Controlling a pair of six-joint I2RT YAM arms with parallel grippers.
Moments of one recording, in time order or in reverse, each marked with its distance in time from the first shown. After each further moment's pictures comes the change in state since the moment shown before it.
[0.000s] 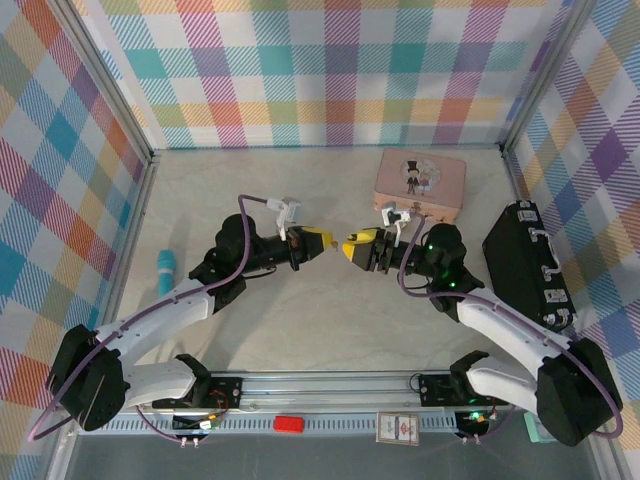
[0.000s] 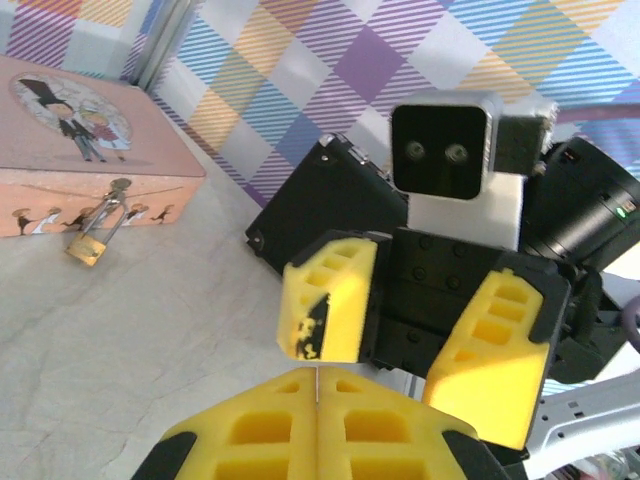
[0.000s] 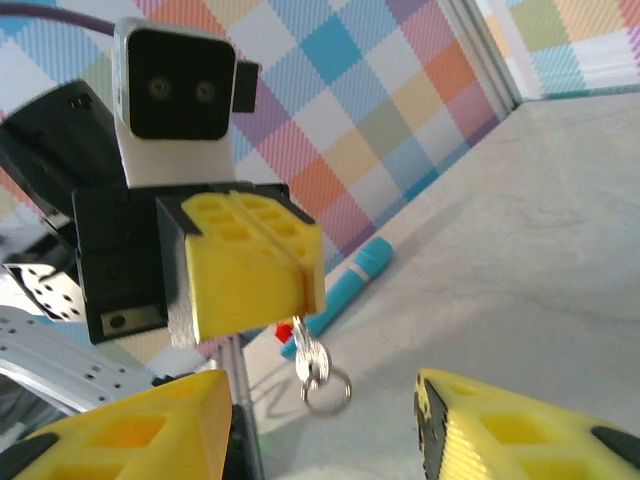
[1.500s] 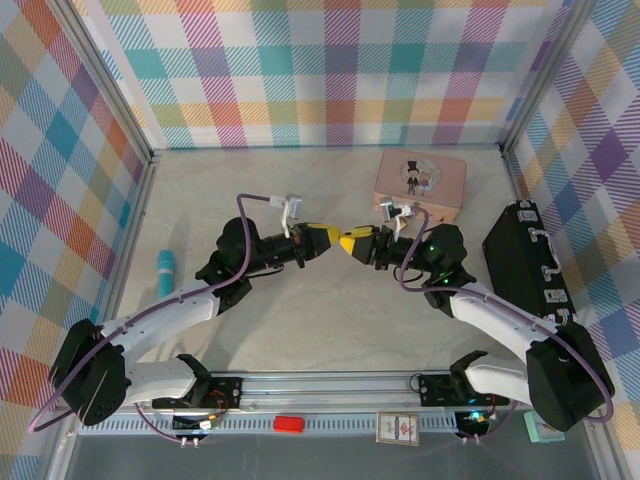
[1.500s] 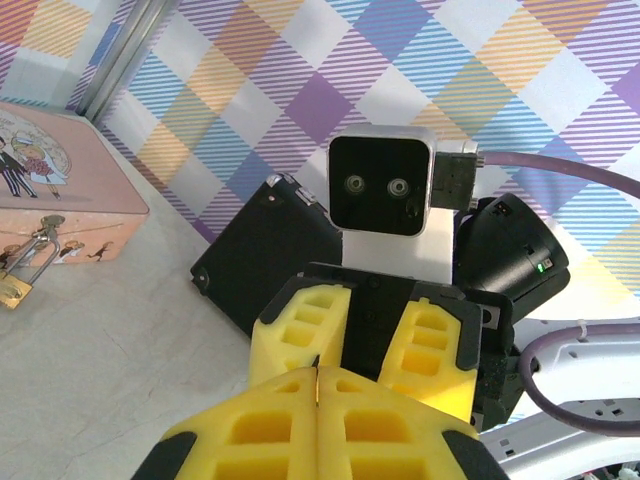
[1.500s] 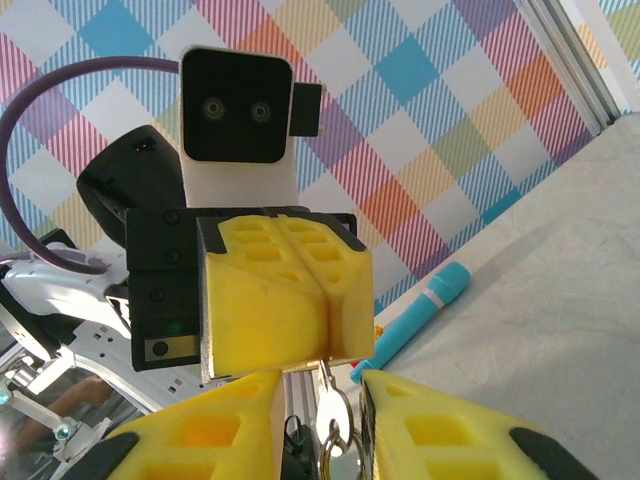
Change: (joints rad) left arm -0.044 0.029 0.002 0.161 -0.022 -0.131; right arm 0.000 0.079 -0.007 0.259 -0.085 0.175
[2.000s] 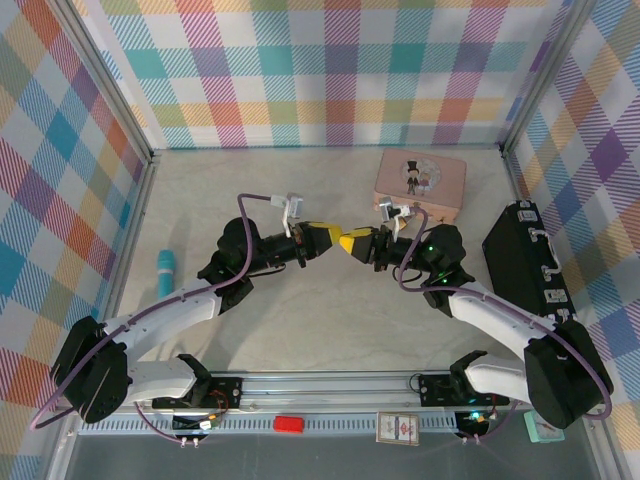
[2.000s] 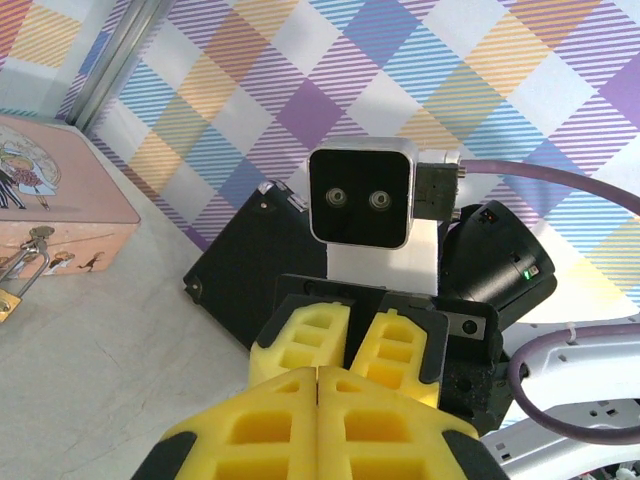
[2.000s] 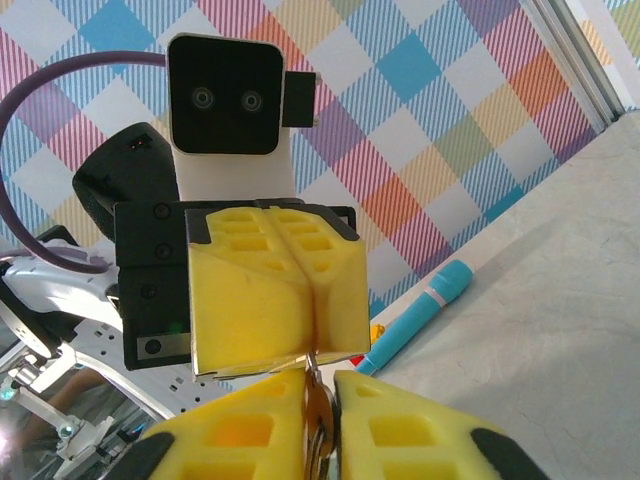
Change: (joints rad) left arm -0.005 0.014 0.000 0.041 0.002 -0.004; right arm 0.001 0.010 -0.002 0.018 -0.002 0.006
